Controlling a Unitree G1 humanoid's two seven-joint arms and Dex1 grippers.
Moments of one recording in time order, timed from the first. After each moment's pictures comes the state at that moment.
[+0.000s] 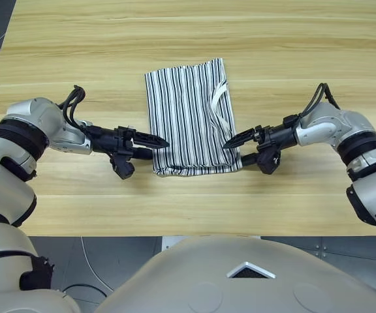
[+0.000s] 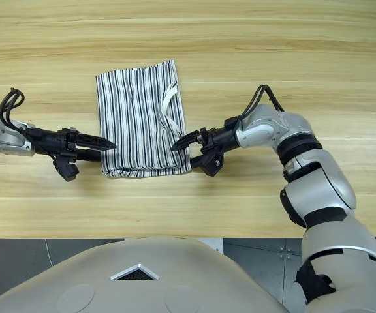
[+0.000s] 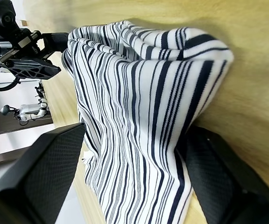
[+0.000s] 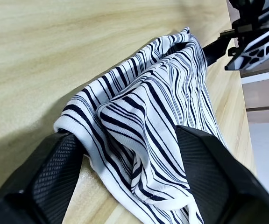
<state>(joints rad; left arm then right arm) -0.79 0.95 -1.16 0.76 1.43 -1.18 0.81 -0.69 -0.52 0.68 0.94 -0.53 -1.40 0.70</state>
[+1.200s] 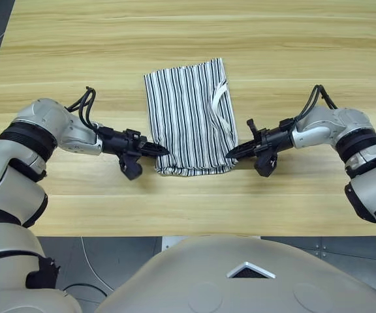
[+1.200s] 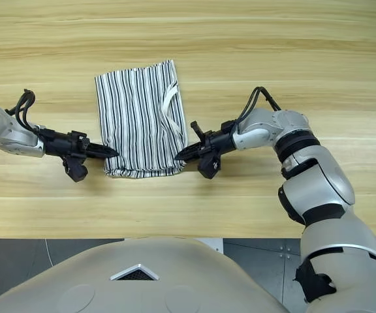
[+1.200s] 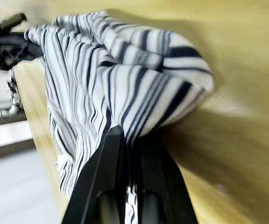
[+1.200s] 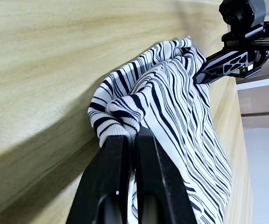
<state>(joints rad) -0.76 0.88 -1.03 0.82 1.28 -1.28 0.49 -0.71 -0.51 0.72 0.99 -0.63 -1.43 0.51</state>
